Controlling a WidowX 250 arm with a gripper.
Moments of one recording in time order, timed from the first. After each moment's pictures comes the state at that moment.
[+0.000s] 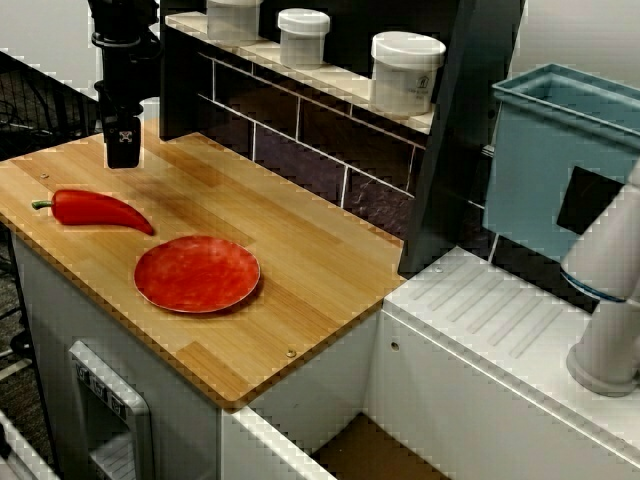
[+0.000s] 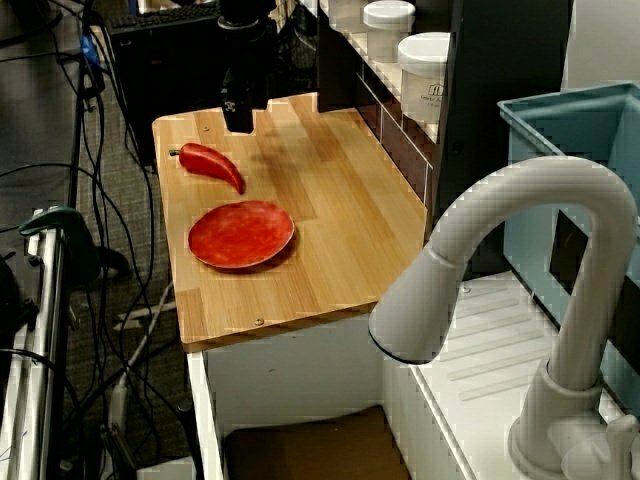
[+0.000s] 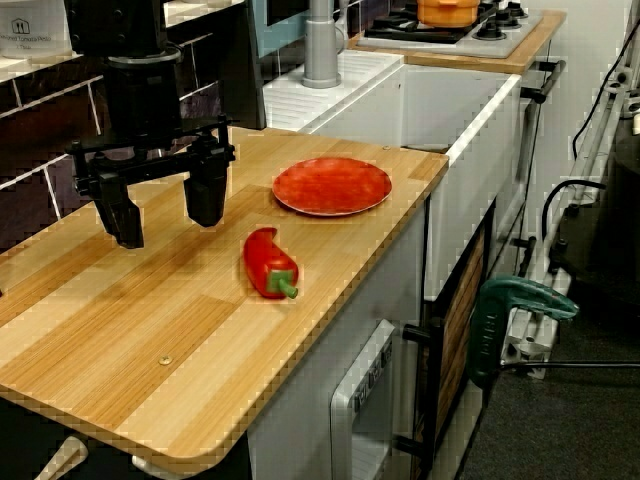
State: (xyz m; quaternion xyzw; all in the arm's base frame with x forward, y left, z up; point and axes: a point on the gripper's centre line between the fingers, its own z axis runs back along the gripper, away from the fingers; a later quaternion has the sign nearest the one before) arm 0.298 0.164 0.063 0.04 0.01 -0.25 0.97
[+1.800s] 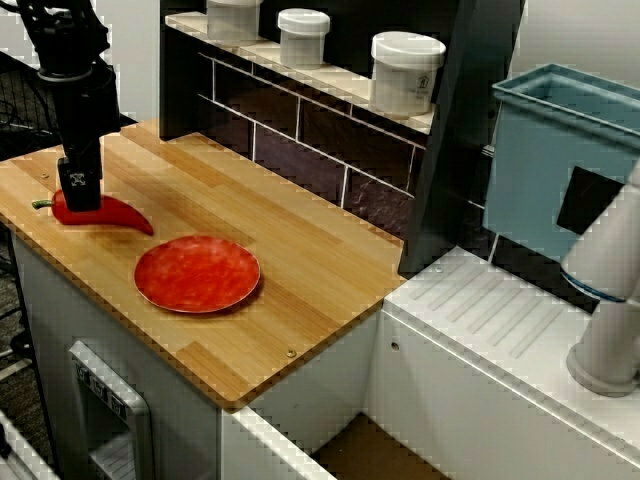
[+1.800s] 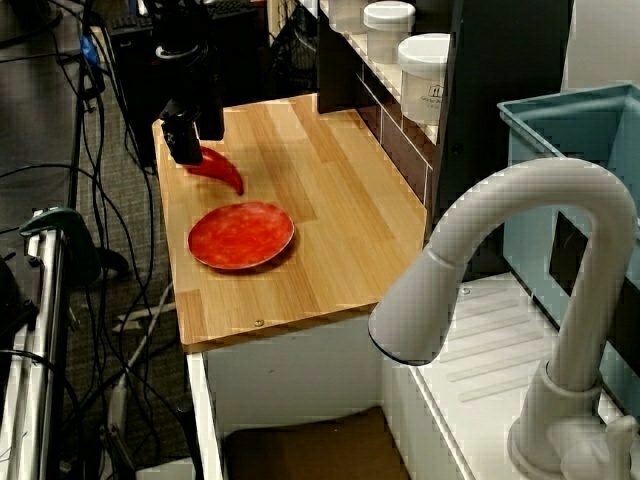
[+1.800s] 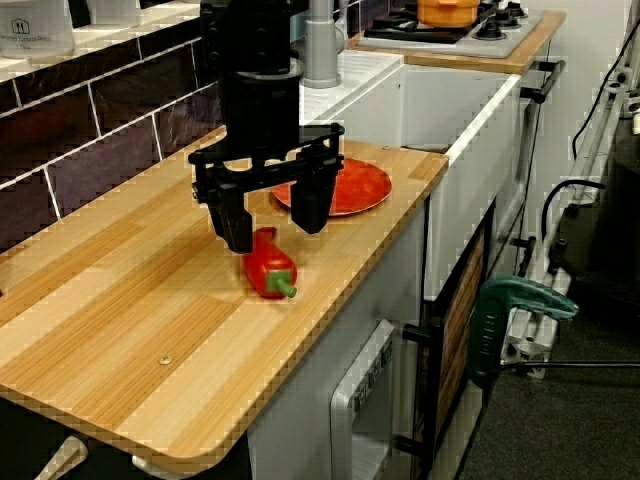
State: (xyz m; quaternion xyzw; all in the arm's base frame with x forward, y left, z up) arm 0.240 0.130 0.054 0.02 -0.04 -0.29 0.96
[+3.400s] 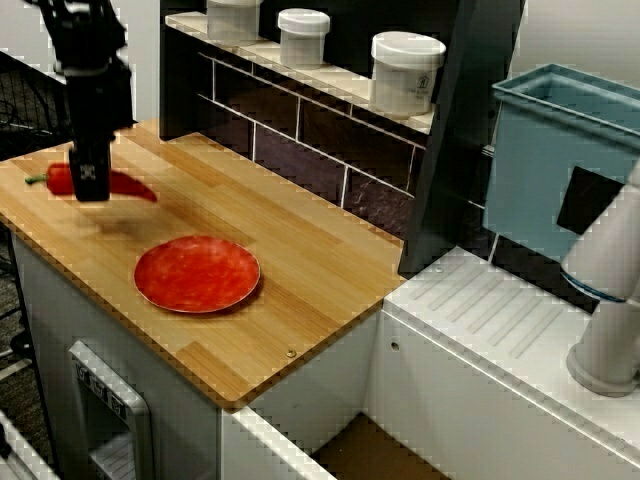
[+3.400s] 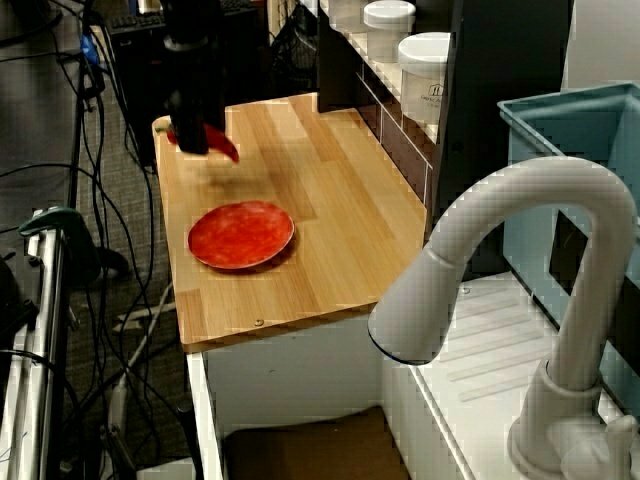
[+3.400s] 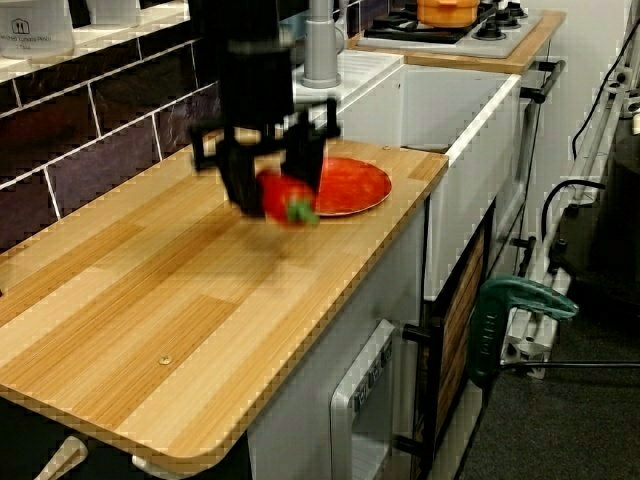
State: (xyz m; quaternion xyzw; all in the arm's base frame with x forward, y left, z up) arm 0.244 0.117 0.084 -0.01 -0.02 -0.31 0.95
